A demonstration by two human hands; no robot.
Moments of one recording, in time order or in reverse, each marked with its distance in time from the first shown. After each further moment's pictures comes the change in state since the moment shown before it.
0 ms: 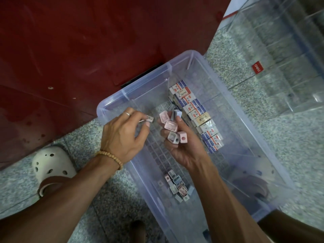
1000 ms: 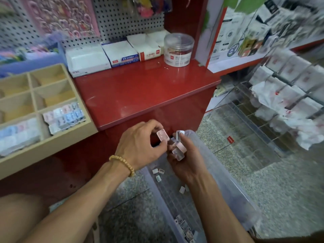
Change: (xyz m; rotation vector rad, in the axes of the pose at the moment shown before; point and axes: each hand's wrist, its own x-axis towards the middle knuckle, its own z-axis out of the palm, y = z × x) left_hand -0.008 0.085 -0.228 -0.096 0.194 0.159; right_hand -0.098 -0.002 0.232 -0.157 0.098 -0.214
